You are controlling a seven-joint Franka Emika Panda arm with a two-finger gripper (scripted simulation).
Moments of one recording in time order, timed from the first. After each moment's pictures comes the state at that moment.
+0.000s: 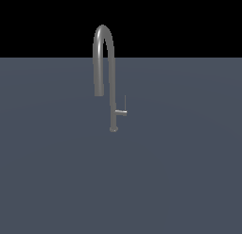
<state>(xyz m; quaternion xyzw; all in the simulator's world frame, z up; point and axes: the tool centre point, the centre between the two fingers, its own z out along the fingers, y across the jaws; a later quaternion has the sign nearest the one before) -0.240 0.004 0.481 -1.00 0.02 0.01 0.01</state>
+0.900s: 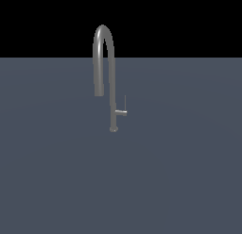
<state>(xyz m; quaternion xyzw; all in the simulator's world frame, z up) -0.206 0.005 0.471 -1.00 0.07 0.05 0.06</state>
